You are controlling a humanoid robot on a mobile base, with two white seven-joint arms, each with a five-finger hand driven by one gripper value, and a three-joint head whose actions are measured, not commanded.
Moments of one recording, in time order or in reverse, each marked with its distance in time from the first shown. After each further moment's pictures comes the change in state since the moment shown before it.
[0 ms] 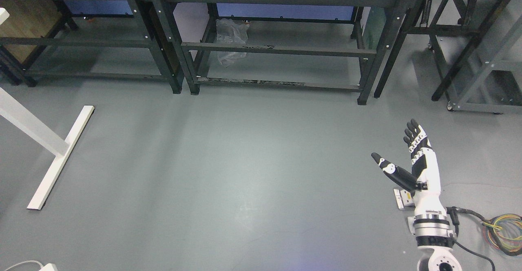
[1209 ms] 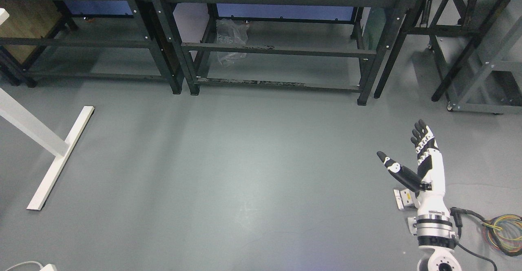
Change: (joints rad) left arm 0.000 0.000 0.000 0.000 0.000 0.000 0.000; right arm 0.001 0.000 0.000 0.001 0.044 0.000 -0.082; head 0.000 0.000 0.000
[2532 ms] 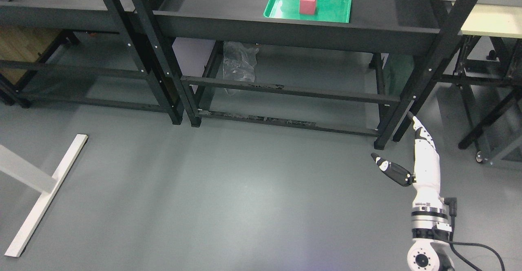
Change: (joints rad) left arm 0.000 0.000 0.000 0.000 0.000 0.000 0.000; right arm -0.012 0.000 0.055 -0.080 0.658 0.158 -0.149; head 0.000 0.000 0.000
